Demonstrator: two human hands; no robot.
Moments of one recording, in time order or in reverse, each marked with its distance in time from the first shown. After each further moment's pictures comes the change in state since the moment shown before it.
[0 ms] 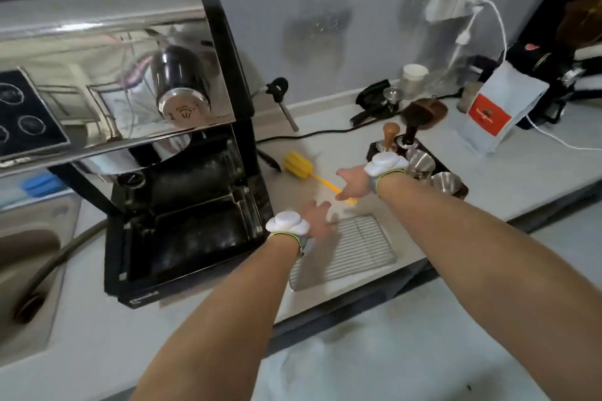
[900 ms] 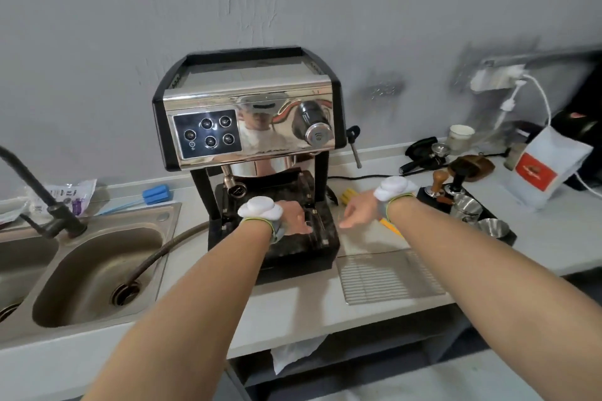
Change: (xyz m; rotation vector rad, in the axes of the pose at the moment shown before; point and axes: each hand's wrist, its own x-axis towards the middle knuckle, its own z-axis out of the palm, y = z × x) left_hand -0.183 -0.101 -0.099 0.066 0.084 -0.211; right_hand -0.101 -0.140 -0.039 -0.163 -0.111 -0.189
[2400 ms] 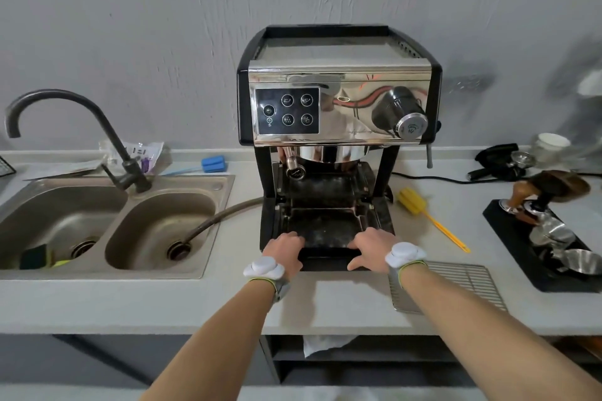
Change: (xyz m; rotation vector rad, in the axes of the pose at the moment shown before) left_hand -0.023 -0.103 0.130 -0.082 0.276 -0.170; right_hand 0.075 -0.073 0.098 -0.070 0.292 -0.224
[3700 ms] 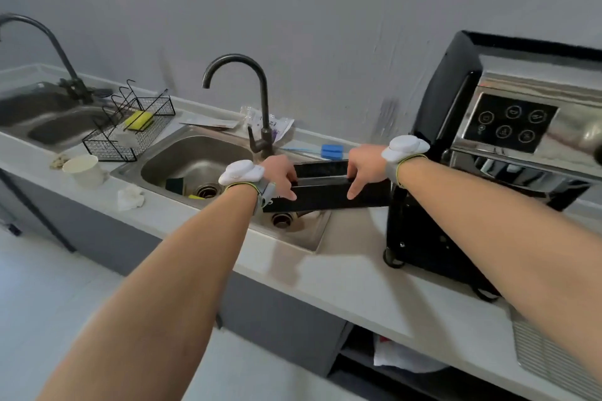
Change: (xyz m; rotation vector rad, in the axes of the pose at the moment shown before) left_hand -0.125 -0.251 -0.153 -0.214 0.097 -0.387; right_hand 0.109 -0.299 -0.166 -0.274 -0.057 -0.412
